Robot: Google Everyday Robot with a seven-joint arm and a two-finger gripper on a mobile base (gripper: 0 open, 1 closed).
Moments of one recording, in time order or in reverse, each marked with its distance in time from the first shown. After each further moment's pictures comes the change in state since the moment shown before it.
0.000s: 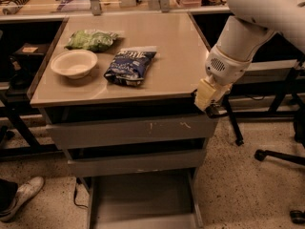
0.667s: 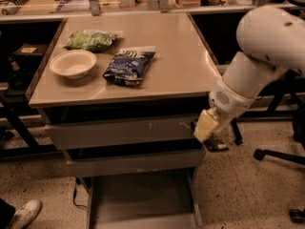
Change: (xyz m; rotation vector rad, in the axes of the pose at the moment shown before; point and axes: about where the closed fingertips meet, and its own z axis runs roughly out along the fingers) arm 0.052 0.041 0.045 -0.140 0.002 0.060
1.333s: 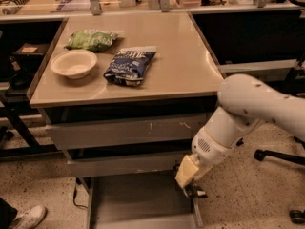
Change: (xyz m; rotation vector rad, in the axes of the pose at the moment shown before) arm 0.048 0.044 0.116 -0.238 0.075 0.084
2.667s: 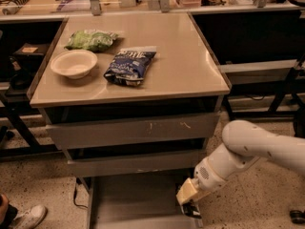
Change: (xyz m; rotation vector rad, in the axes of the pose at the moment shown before) arm 0.014 -0.059 0.098 -0.080 -0.079 0.153
